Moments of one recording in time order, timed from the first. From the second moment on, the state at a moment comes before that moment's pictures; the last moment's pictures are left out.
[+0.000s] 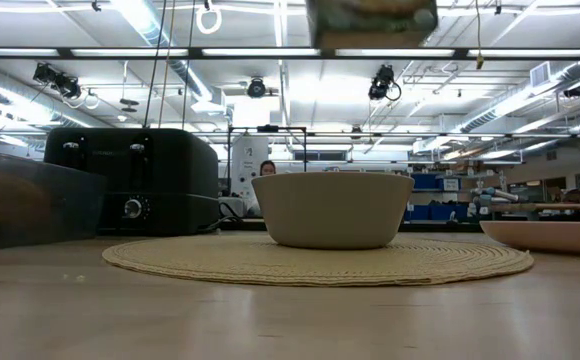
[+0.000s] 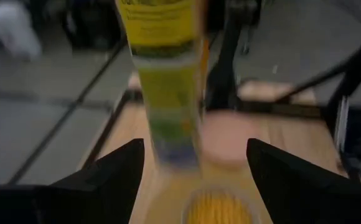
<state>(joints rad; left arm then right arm) 0.04 1.40 1.85 -0.85 -0.17 -0.04 -0.31 0.94 1.06 -0.07 -0.27 0.11</state>
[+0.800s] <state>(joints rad) -0.07 1.27 1.85 -1.12 -0.35 -0.25 -0.41 0.86 0.41 0.10 1.02 0.26</state>
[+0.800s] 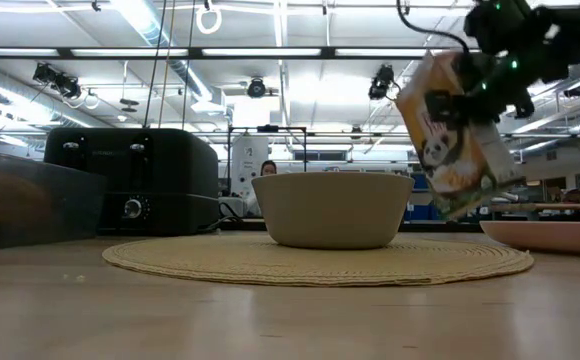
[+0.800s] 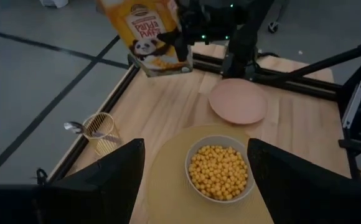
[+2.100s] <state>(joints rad) -0.07 1.42 1.85 -1.22 -0.26 -0.28 -0.72 0.97 0.66 -0.55 0.41 0.37</state>
